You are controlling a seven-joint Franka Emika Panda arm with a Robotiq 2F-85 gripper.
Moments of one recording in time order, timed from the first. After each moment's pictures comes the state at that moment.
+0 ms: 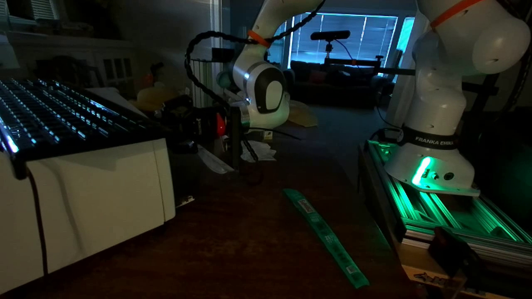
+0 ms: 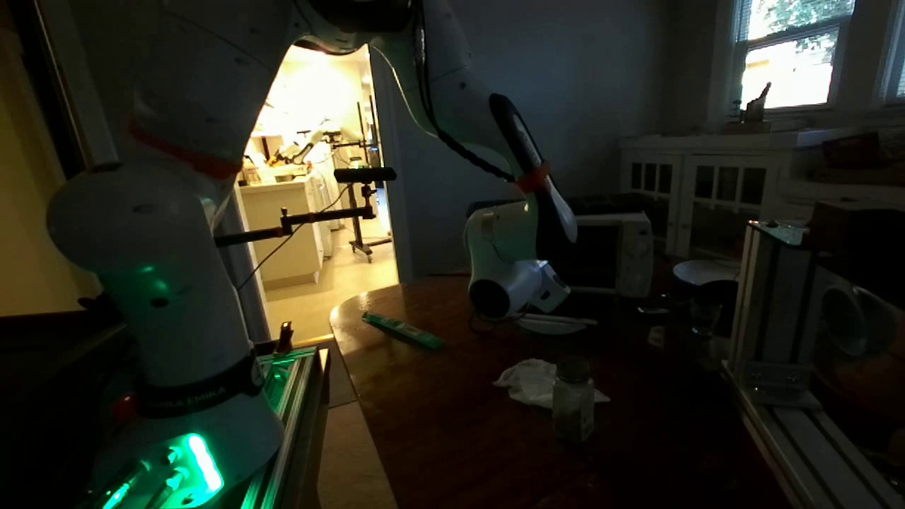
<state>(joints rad) 0.19 0.53 0.05 -2.25 2.49 1.91 -1.48</state>
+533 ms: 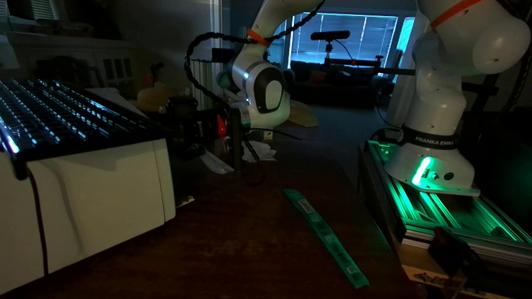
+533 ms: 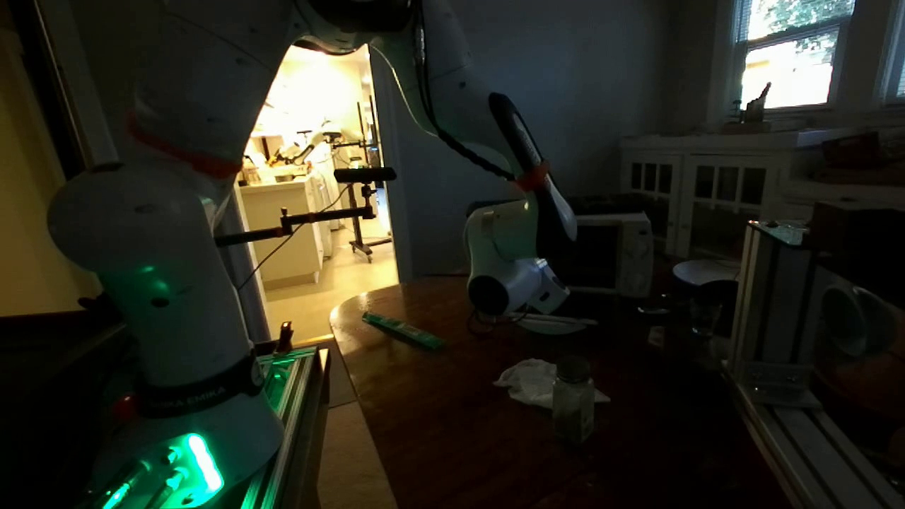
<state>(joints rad) 0.19 0.53 0.04 -2.25 2.49 1.97 -1.47</state>
